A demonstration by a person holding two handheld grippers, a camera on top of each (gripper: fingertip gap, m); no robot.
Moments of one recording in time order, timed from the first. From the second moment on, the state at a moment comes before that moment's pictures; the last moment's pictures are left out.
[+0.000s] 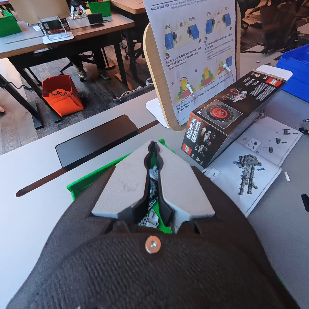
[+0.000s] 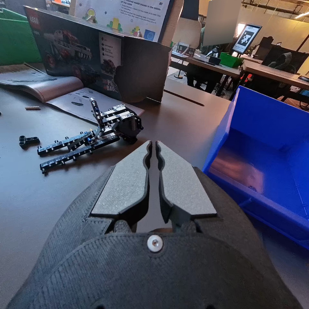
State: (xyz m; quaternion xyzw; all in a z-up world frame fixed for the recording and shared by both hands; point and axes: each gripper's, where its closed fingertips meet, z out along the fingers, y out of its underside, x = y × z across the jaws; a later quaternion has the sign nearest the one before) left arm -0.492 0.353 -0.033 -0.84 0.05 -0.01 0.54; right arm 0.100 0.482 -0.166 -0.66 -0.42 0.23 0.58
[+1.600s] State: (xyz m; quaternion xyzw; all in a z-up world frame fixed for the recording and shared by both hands) left arm -0.312 0.359 -0.080 -0.86 0.25 -0.01 0.45; right arm 0.077 0.430 -0.153 -0.58 -0.49 0.31 0.57
